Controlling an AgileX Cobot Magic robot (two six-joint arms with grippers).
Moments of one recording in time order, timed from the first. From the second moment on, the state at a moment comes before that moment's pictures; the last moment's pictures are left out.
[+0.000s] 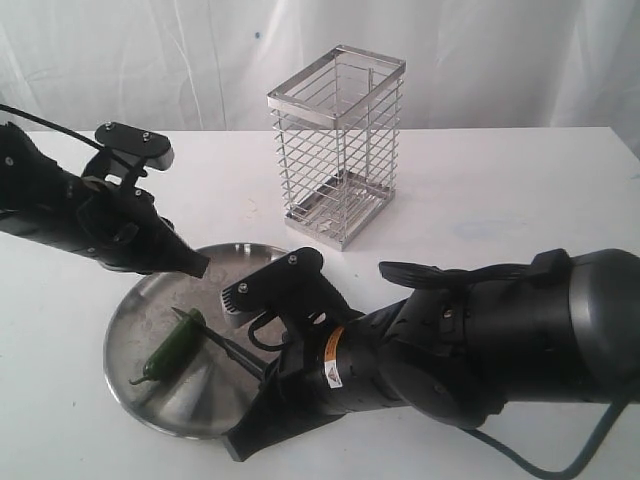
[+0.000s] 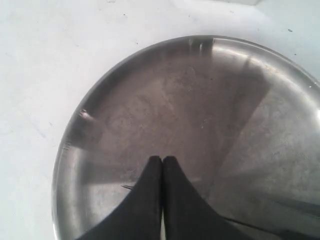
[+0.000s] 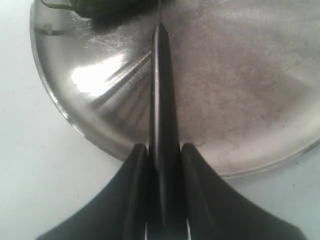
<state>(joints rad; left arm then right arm) -0.29 1.57 -0.90 -0.47 0.33 0.52 0.94 1.67 -0.81 -0.08 0.13 0.22</state>
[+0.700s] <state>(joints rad) -0.29 1.78 -0.90 -0.46 0.27 0.55 0.94 1.67 -0.81 -0.08 0.18 0.22</state>
